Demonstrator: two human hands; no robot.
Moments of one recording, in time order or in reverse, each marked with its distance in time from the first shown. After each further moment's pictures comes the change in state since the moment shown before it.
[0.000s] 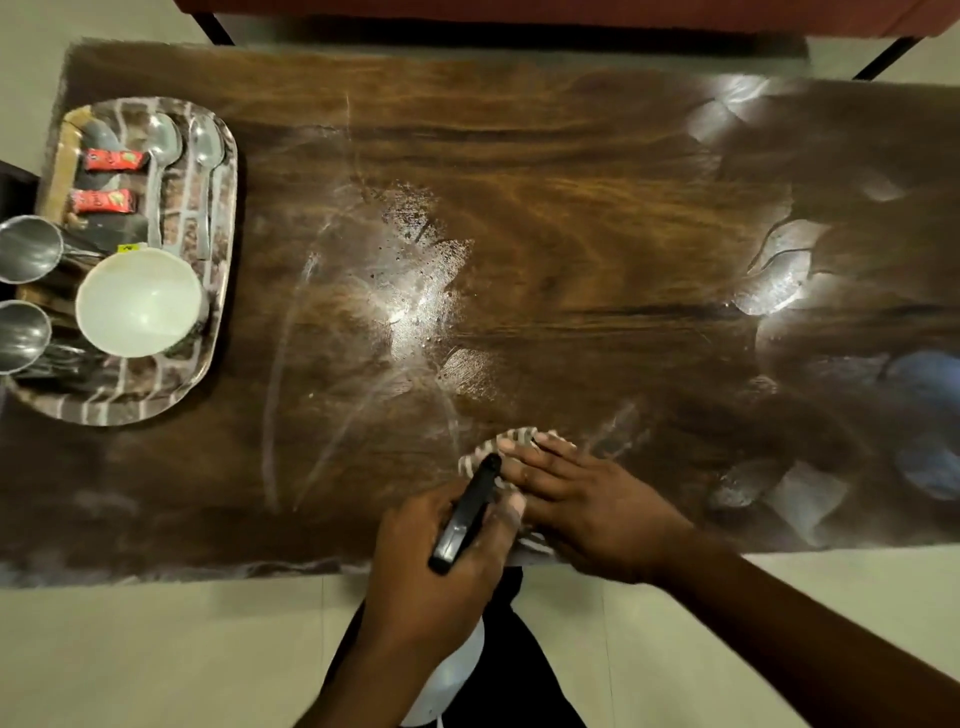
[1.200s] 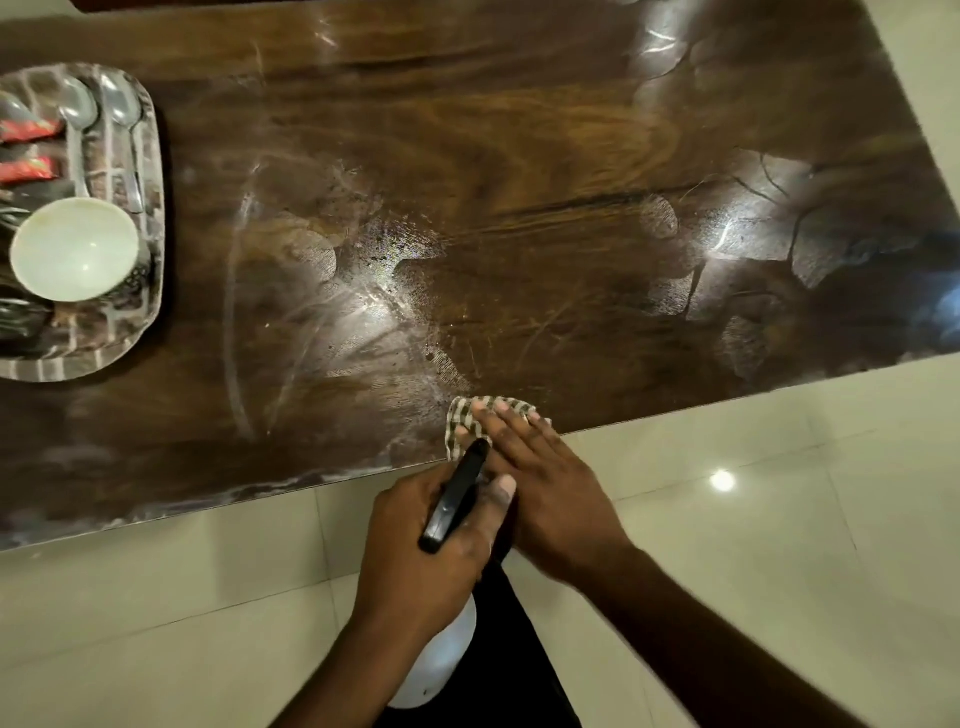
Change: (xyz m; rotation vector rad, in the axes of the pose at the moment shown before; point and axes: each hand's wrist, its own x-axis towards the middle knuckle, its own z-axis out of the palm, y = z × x) left_hand -0.074 -0.044 0.015 0.185 -0.063 0.065; right_hand -0.034 -0.131 0.053 0.133 0.217 0.560
